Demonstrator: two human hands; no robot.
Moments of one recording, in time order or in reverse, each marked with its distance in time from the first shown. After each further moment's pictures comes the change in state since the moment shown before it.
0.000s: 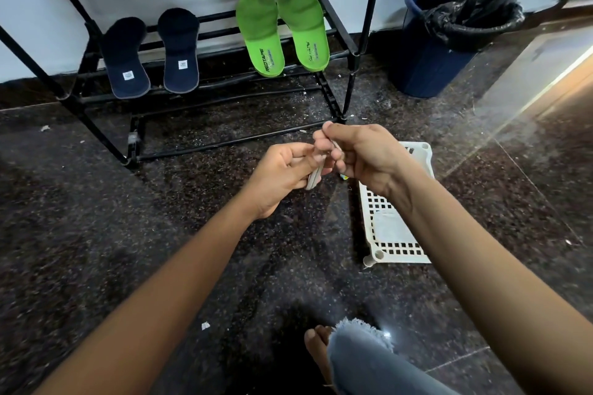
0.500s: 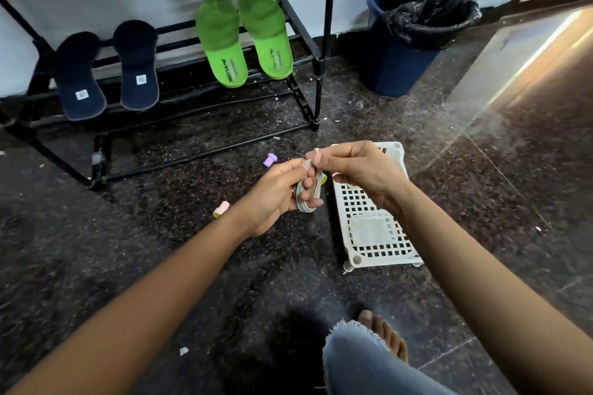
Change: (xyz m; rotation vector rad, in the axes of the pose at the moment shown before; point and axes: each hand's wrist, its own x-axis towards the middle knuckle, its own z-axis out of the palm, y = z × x) left_hand 0.021 -0.003 0.035 -0.122 -0.113 -0.214; right_hand 0.010 0.024 -0.067 -0.294 -0.051 -0.199
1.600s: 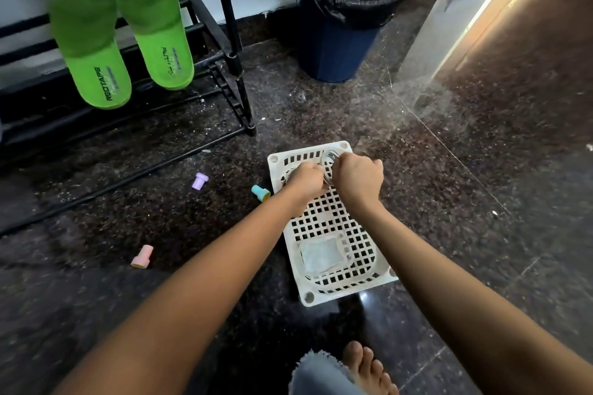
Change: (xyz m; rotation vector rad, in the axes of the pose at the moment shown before) left_hand 0.211 -0.083 0.073 0.299 0.151 -0.327; right_hand 0.077 0.119 -0.114 -1.206 0.703 0.269
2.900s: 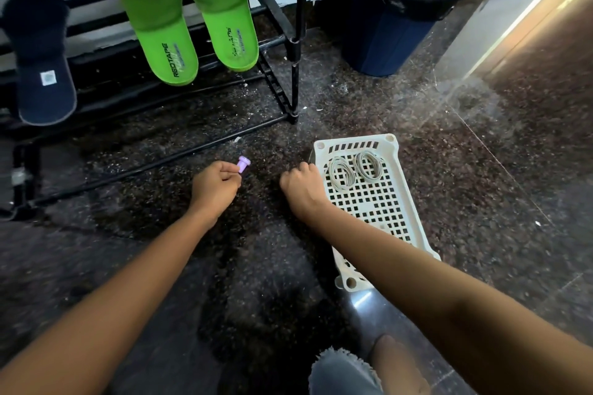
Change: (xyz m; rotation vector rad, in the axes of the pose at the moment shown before) left_hand -0.062 -0.066 -0.196 0.220 0.584 0.095; right_hand -0.046 -0.136 0.045 -0.309 -0.205 -0.686
